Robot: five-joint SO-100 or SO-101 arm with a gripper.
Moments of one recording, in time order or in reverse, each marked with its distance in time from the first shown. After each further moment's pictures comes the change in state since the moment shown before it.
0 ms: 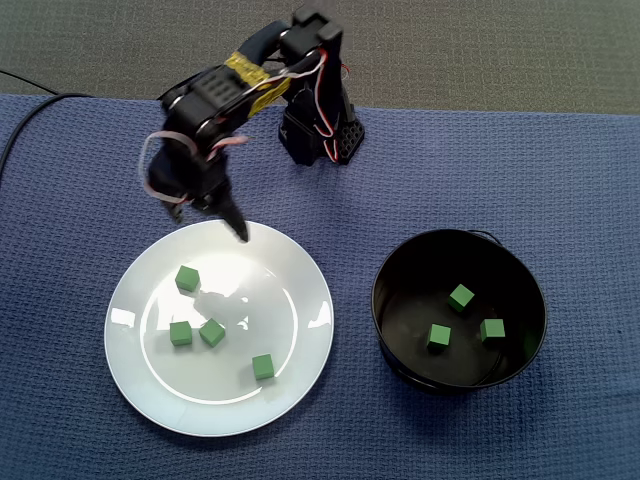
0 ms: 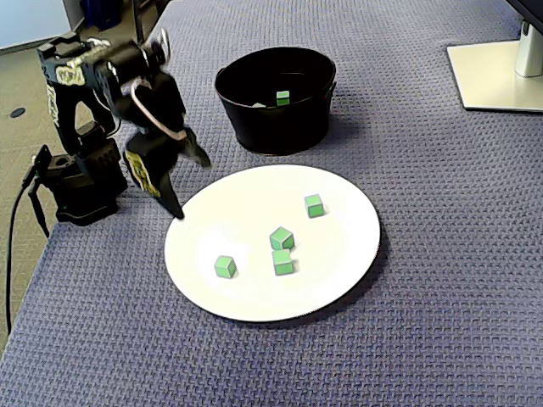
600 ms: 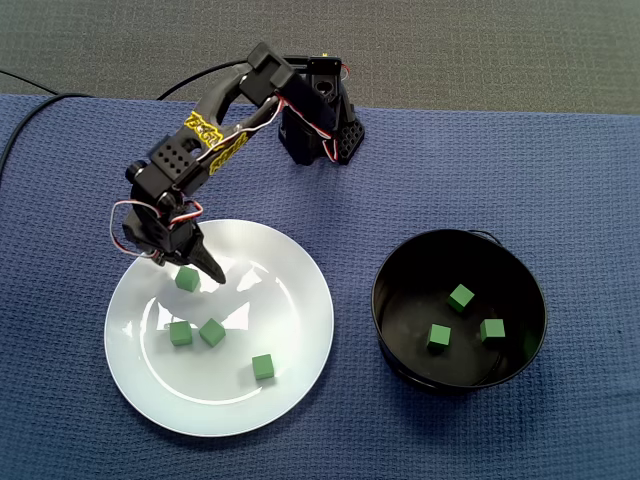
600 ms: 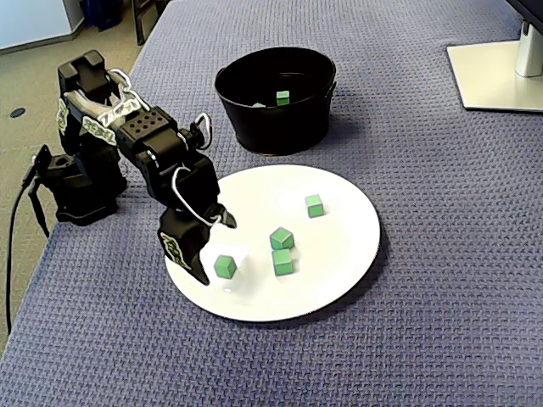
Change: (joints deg) arm 1.7 -25.7 -9.1 -11.3 0.9
